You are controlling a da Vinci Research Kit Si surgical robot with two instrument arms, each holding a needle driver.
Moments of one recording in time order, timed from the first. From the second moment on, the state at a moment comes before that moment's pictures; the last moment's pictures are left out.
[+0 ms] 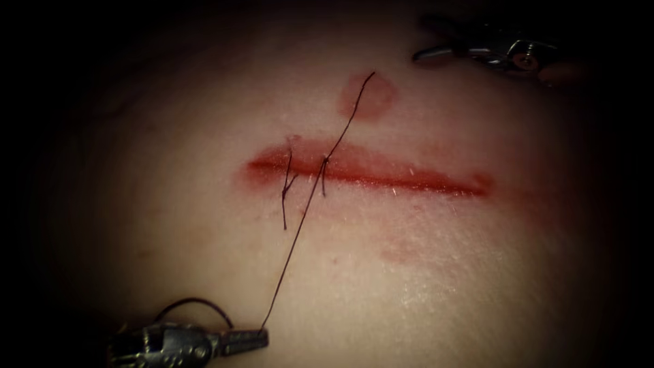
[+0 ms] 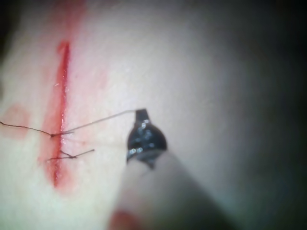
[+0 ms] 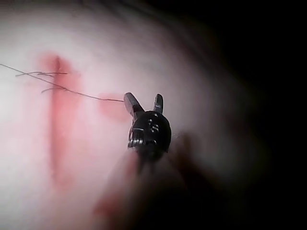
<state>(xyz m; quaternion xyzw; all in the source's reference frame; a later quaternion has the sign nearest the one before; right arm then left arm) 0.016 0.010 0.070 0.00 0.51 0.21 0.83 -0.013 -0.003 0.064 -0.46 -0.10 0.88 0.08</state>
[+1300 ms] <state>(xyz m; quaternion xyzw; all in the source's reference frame) 0.031 -0.013 0.079 0.01 0.55 0.19 0.82 -0.016 0.011 0.061 -0.48 -0.10 0.87 0.07</state>
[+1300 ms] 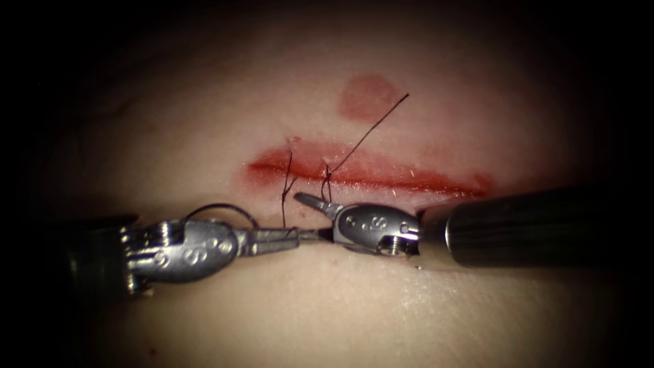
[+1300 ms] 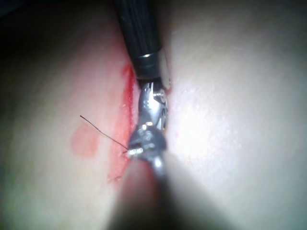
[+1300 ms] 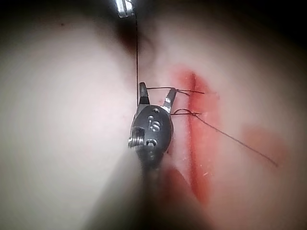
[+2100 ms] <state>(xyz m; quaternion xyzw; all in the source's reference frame) 0.029 -0.012 0.078 -0.02 0.59 0.23 0.78 -0.020 0.018 0.073 -0.44 -0.11 0.89 0.04</state>
